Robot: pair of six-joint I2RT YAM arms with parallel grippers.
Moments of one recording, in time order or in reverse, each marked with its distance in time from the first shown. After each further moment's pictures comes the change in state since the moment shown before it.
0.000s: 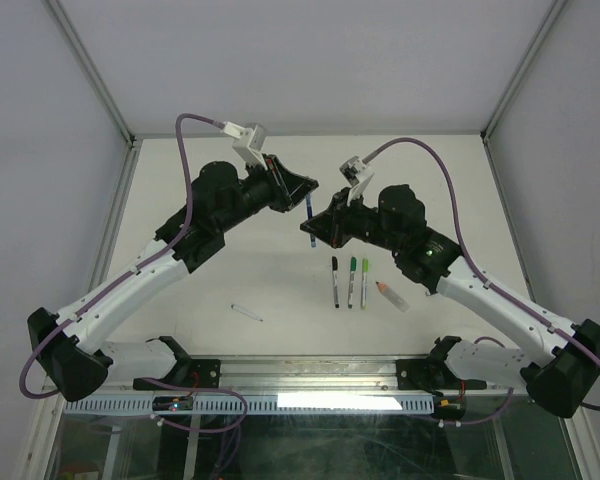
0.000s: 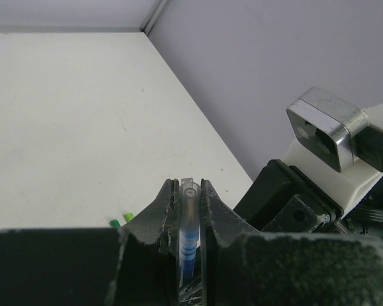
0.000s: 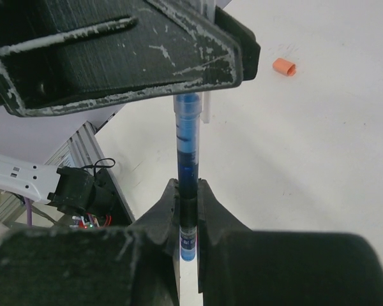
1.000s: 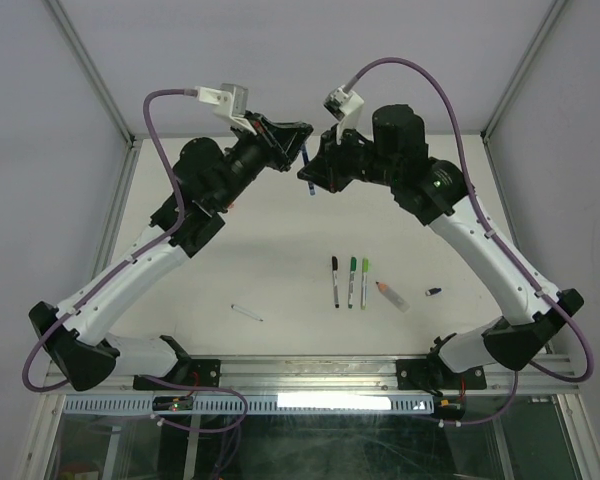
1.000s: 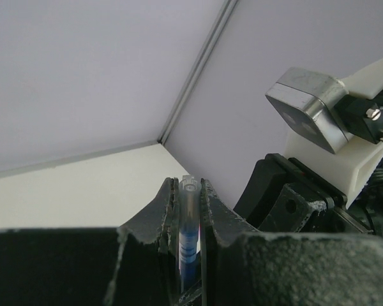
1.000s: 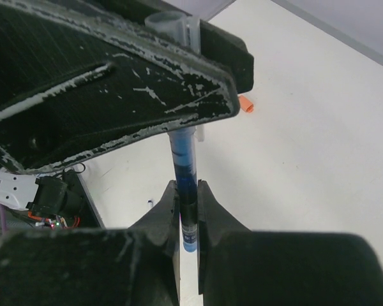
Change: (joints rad) left arm -0.003 0.080 0.203 0.126 -0.133 0.167; right arm -0.096 0.315 0.716 -0.500 -0.059 -0.255
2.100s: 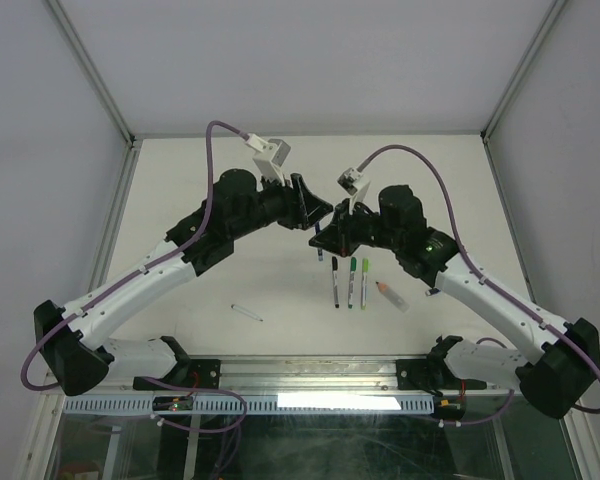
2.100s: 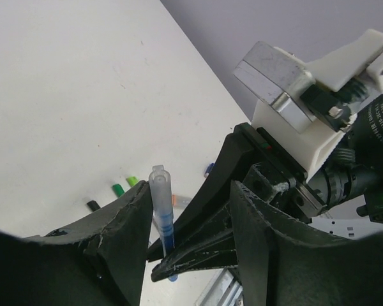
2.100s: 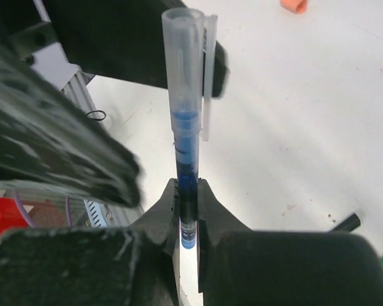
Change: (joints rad) left arm -0.065 -0.050 -0.185 -0.224 0.126 -0.095; right arm 0.004 -0.270 -0.709 0.364 -0.138 0.158
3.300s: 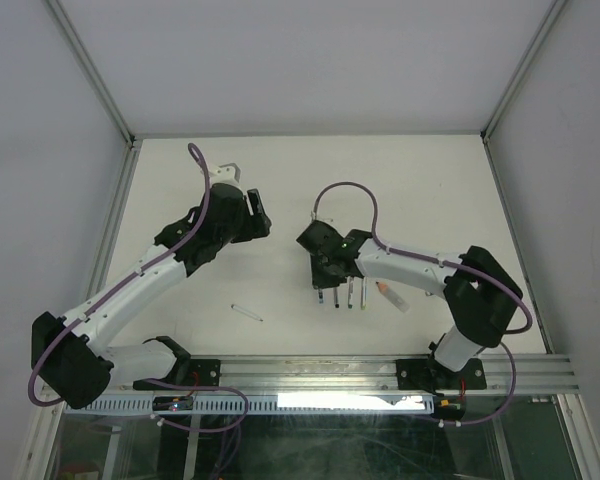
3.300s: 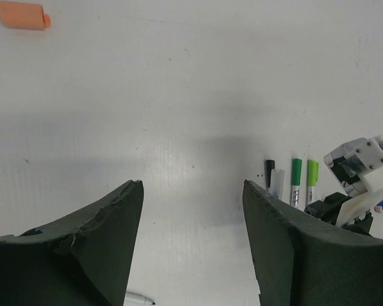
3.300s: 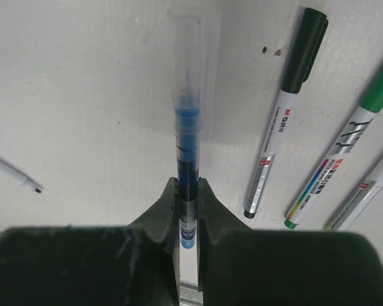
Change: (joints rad) left arm 0.198 -0.055 -0.175 -0.336 -0.352 -0.057; right arm 0.260 0.482 0.128 -0.447 0.614 0.434
